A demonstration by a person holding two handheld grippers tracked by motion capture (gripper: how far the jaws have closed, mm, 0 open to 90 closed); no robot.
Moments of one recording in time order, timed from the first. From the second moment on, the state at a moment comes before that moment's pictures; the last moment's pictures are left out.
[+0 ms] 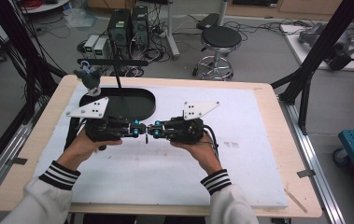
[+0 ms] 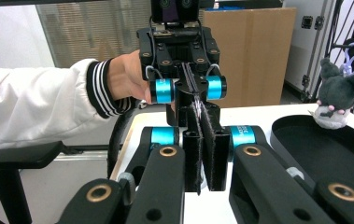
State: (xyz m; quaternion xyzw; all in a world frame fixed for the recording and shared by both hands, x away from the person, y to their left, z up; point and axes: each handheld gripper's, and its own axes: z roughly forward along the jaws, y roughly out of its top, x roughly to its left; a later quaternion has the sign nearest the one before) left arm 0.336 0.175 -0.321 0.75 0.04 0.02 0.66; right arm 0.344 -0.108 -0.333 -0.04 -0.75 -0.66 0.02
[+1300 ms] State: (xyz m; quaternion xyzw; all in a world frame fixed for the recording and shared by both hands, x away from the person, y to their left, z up) left arm 0.350 0.227 -0.299 0.75 0.15 0.15 0.62; right arm 0.301 -0.202 -0.359 -0.22 -0.73 -0.61 -0.20
